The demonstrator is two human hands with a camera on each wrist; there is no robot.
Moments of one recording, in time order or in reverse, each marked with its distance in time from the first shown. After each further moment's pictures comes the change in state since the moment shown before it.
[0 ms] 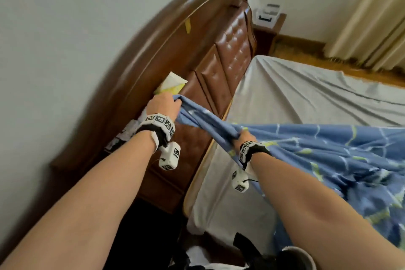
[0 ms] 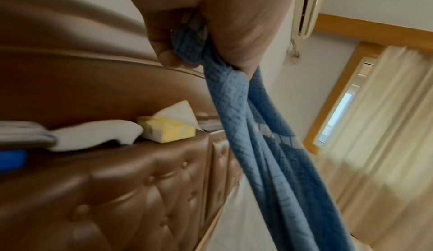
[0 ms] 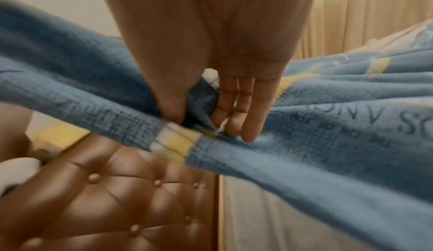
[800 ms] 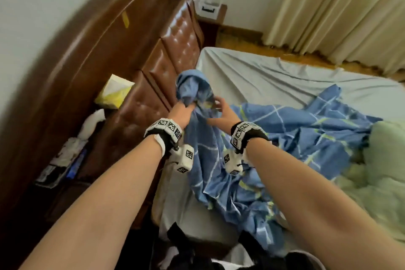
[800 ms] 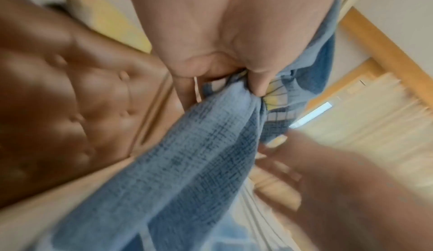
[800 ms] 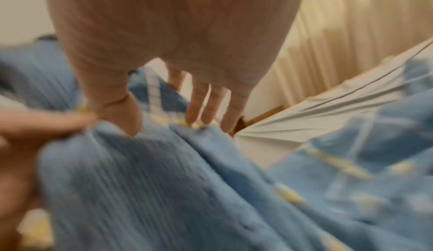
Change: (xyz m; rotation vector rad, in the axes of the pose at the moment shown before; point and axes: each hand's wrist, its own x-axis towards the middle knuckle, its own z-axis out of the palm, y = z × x) left_hand -0.010 0.136 0.078 -0.681 -0.498 0.106; right_hand -0.034 0.010 -0.095 0.432 0.183 -0.208
